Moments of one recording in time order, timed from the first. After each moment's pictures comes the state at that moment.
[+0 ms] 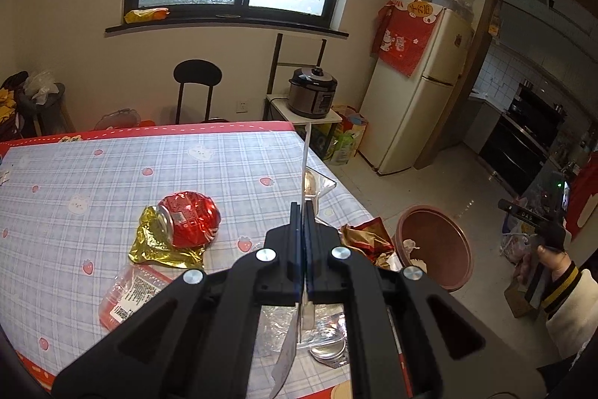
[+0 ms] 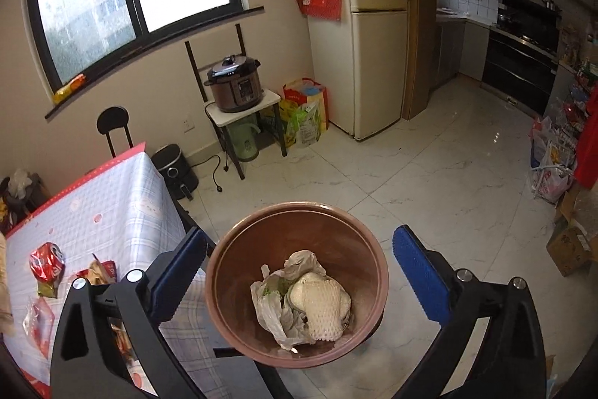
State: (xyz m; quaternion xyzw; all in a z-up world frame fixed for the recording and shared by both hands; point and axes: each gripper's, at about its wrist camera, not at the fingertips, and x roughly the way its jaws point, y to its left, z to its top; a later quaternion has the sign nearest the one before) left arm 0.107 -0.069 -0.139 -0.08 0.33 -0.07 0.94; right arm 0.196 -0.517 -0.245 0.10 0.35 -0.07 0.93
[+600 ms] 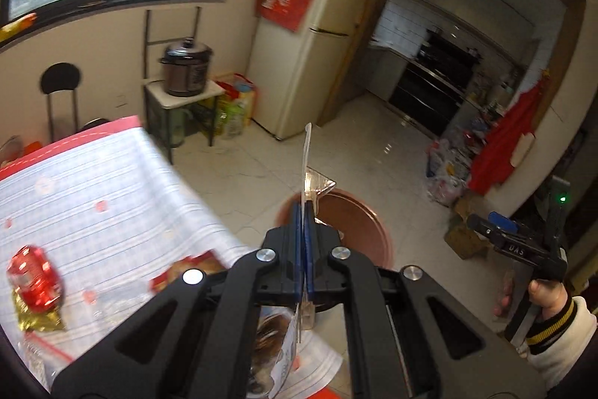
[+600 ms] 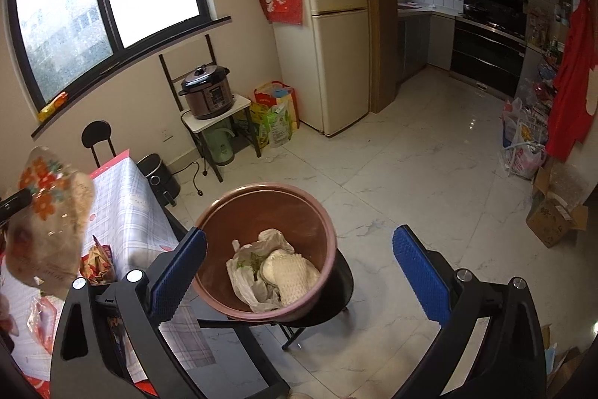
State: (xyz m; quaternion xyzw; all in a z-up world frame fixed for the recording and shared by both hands) left arm 0.207 -0.258 -0.166 -0.03 0.37 -0.29 0.88; right arm 0.115 -0.552 -0.229 0.13 0.35 -0.13 0.92
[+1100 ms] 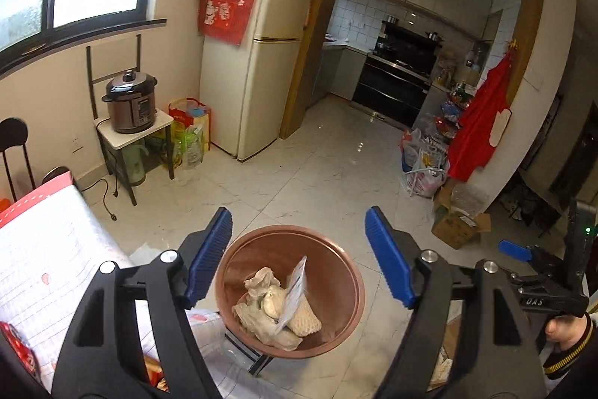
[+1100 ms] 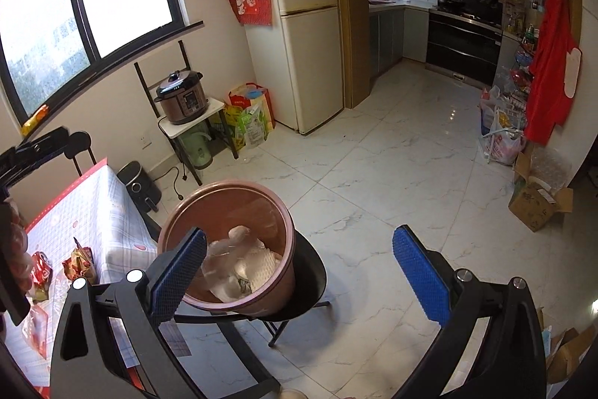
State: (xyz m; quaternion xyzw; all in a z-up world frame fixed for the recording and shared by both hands) left arm 0.242 -0.364 -0.165 0.00 0.32 -0.34 0.88; right arm 0.082 -0.586 -0.230 0.14 0.35 -0.17 0.91
